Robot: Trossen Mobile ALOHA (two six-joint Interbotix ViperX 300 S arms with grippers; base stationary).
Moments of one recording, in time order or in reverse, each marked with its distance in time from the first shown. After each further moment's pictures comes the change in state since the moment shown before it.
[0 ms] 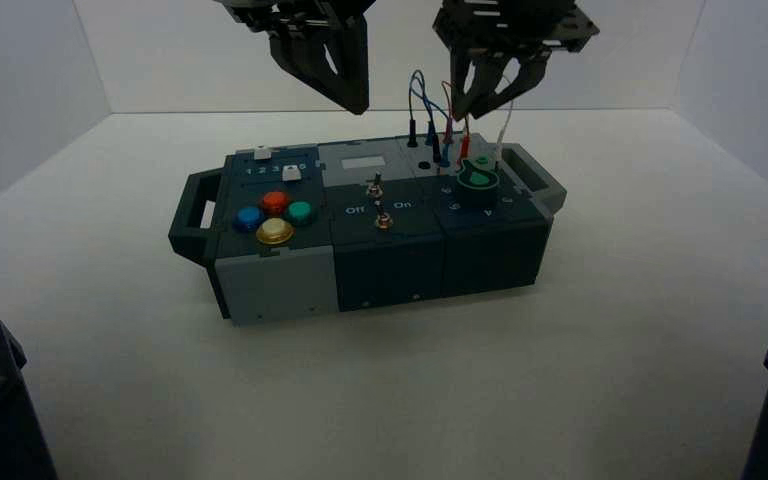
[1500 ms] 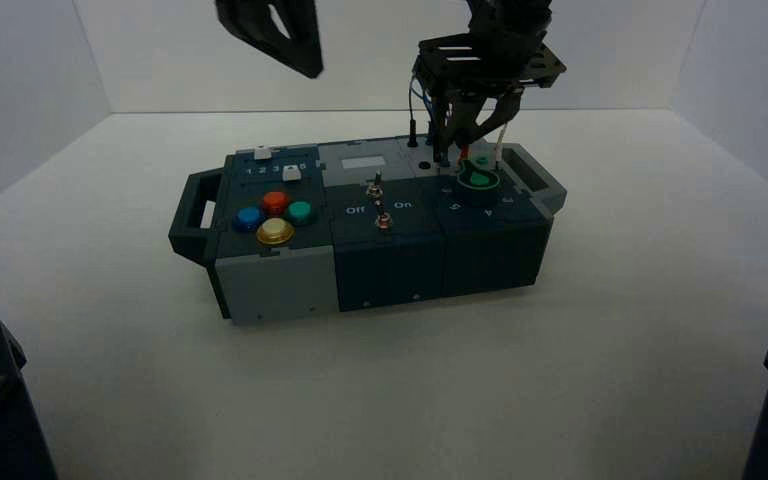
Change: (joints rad) left arm 0.120 -0.132 0.038 0.000 0.051 0.080; right arm 0.002 0.158 -0.058 0.000 -0.055 0.000
